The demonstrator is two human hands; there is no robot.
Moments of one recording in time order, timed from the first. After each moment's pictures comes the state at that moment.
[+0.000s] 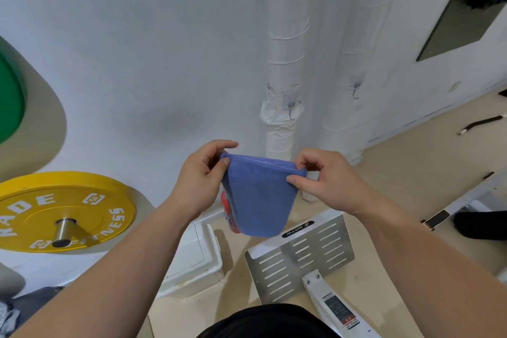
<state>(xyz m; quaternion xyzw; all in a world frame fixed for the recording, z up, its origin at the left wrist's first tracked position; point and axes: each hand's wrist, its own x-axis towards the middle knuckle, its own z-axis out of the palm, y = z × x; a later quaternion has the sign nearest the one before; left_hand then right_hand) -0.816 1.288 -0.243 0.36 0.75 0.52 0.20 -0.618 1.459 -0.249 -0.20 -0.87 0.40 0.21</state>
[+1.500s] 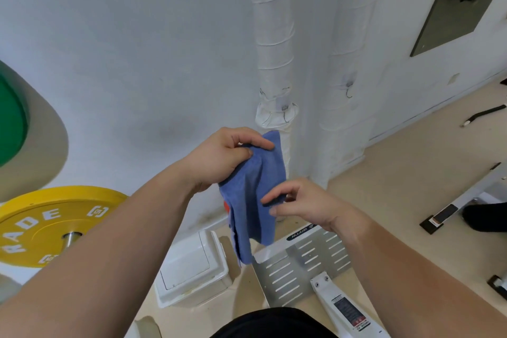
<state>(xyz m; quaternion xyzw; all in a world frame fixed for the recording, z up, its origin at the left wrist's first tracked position) -0.806 1.335 -0.191 0.49 0.68 0.41 0.35 -0.622 1.440 -0.290 -0.20 -0.73 0.65 0.06</state>
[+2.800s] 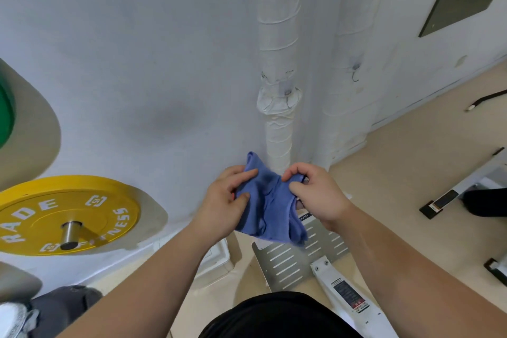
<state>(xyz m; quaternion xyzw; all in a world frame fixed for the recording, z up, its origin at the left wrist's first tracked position) -0.787 1.291 -0.308 0.45 0.75 0.44 0.23 -0.627 1.433 -0.306 -0.37 -0.64 0.65 0.18</state>
